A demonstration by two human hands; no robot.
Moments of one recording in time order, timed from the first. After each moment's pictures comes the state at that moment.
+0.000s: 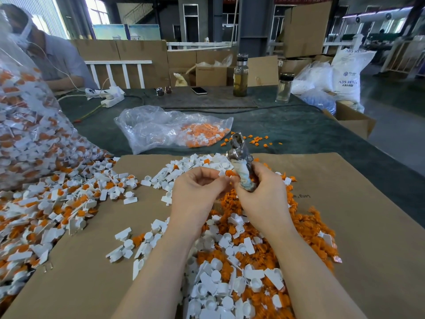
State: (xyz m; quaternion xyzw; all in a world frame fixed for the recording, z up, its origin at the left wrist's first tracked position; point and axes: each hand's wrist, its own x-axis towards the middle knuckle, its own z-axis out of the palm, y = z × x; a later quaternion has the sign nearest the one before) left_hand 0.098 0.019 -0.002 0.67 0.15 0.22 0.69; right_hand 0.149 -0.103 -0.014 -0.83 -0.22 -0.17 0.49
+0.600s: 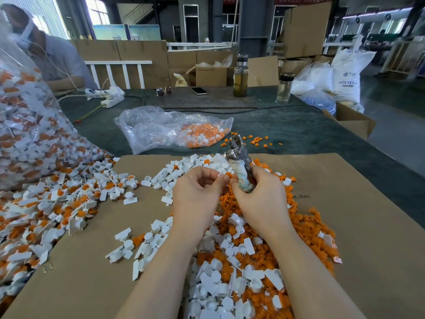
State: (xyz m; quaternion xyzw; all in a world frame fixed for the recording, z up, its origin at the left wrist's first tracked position) left_hand 0.100 0.012 -0.002 0.73 0.20 0.26 0.60; right_hand 0.148 -0.101 -0.013 -0.84 -0.21 -0.17 0.47
